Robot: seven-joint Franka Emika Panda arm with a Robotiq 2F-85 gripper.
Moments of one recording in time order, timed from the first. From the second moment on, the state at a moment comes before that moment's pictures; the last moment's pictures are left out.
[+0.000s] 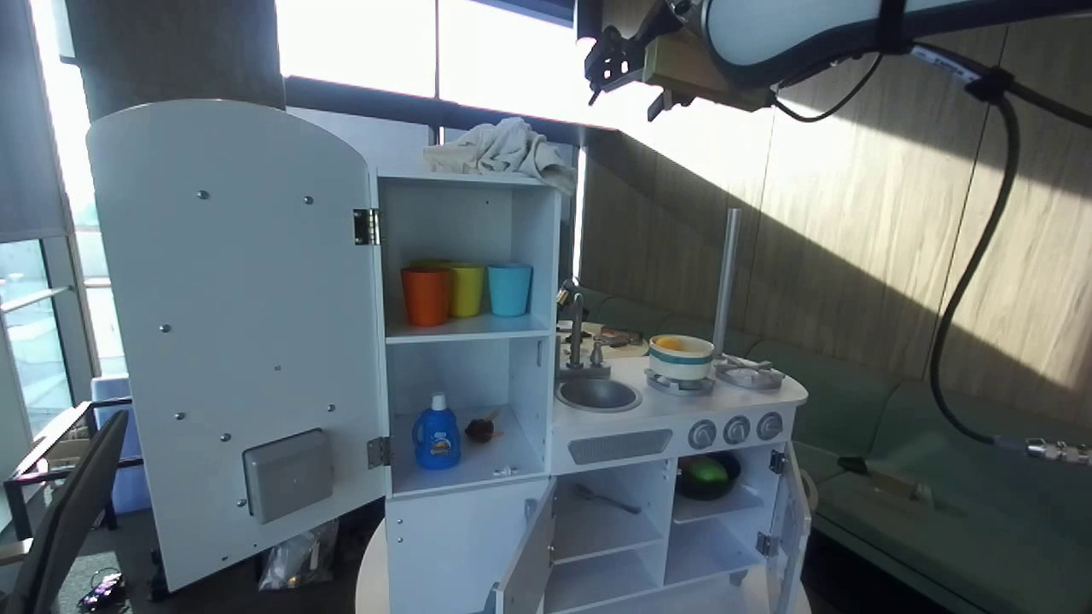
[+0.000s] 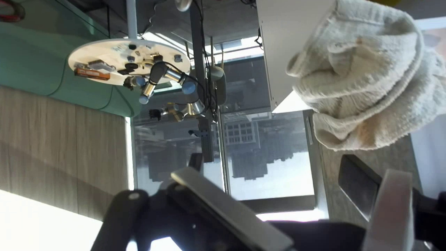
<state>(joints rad) -0.17 -0.40 0.38 -1.81 -0.31 2.52 0.60</state>
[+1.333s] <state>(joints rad) 0.05 0.13 0.43 -1.33 -0.75 2.42 0.79</state>
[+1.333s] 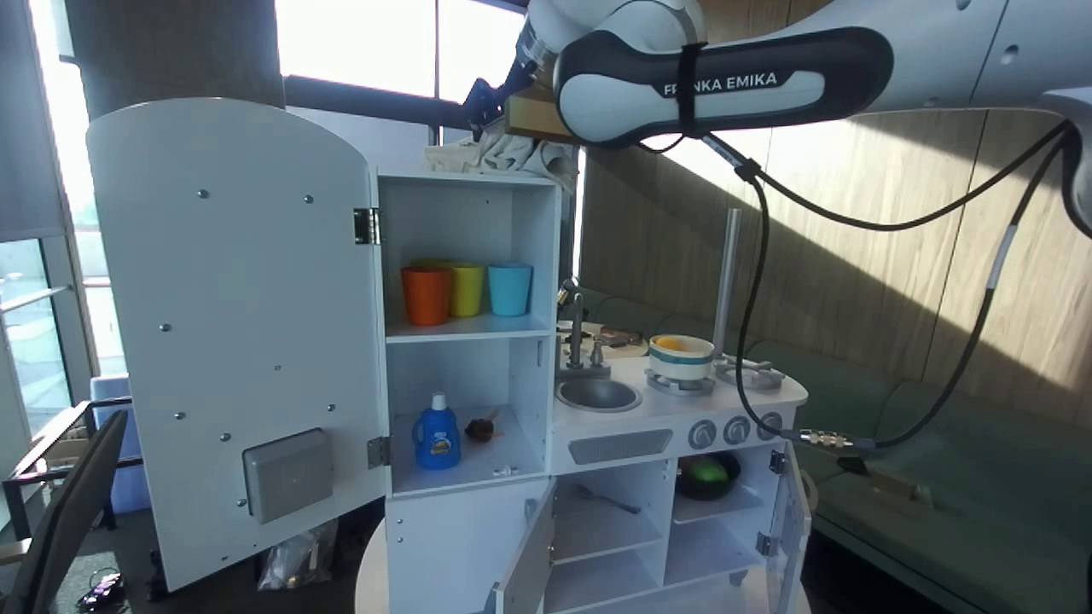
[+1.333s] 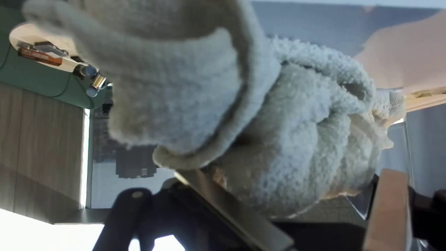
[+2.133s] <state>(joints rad) 0.08 0.13 0.37 -1.29 -0.73 2.40 0.79</state>
